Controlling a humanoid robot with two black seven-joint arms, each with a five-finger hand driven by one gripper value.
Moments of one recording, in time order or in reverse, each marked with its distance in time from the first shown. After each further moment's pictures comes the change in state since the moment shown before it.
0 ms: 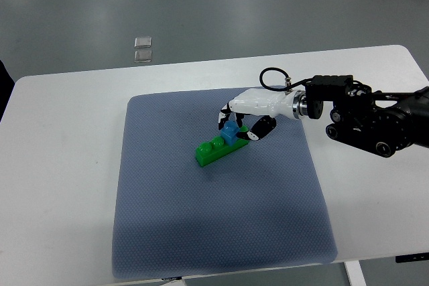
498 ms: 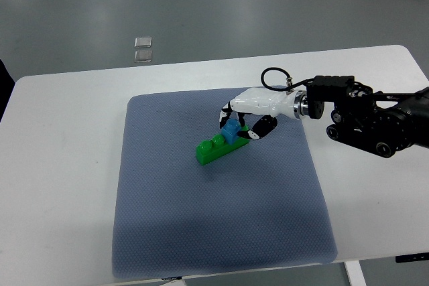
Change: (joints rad) left arm 0.000 0.000 0.000 0.000 0.000 0.000 0.000; right arm 0.001 -0.002 -0.004 -0.004 0.005 -0.029 0.000
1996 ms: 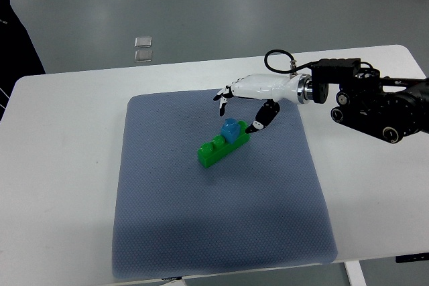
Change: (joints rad) left arm 0.000 0.000 0.000 0.000 0.000 0.000 0.000; right arm 0.028 -0.032 0.094 0.015 0.026 0.090 0.014
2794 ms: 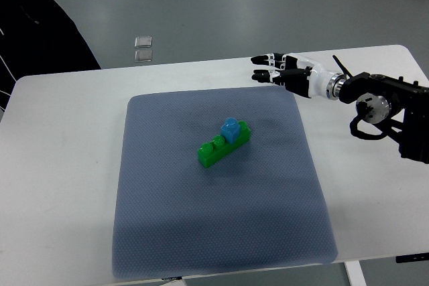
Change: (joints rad) left arm 0.000 0.000 0.000 0.000 0.000 0.000 0.000; right arm -0.123 0.045 0.038 -0.268 1.574 0.284 -0.288
